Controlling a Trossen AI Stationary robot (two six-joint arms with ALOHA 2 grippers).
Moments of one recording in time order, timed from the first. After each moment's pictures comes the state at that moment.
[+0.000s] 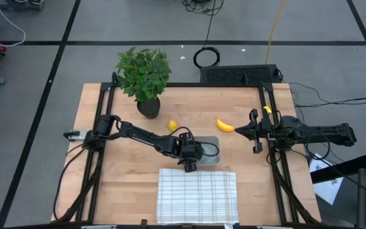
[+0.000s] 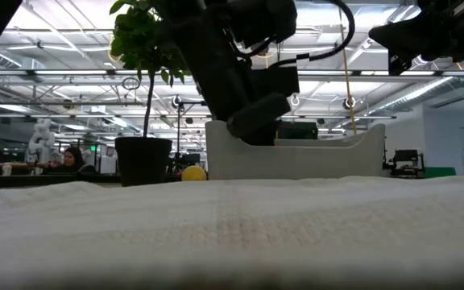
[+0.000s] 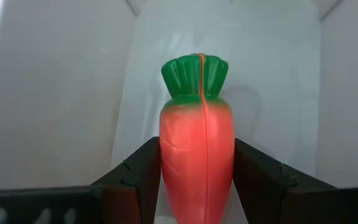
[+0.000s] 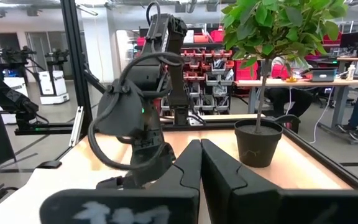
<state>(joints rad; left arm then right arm) -0.16 2.12 1.48 -0.43 -0.26 -0.21 0.00 0.23 0.16 0.13 0.00 0.04</state>
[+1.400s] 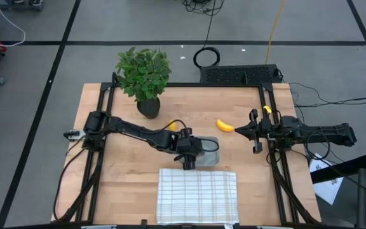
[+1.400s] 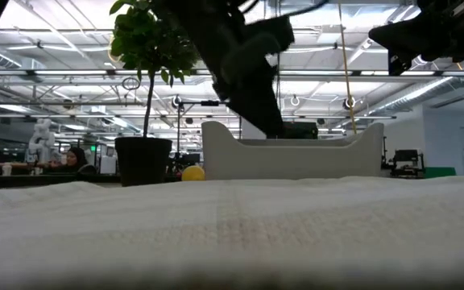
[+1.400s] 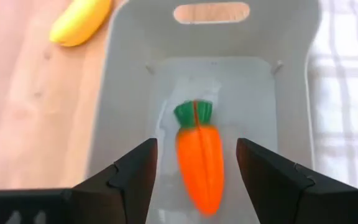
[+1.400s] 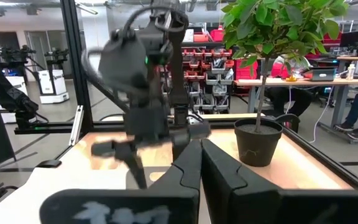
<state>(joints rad) -0.15 1.97 1.48 -0.46 -0.23 -0.09 0.00 0.23 0.16 0.13 0.00 0.04</state>
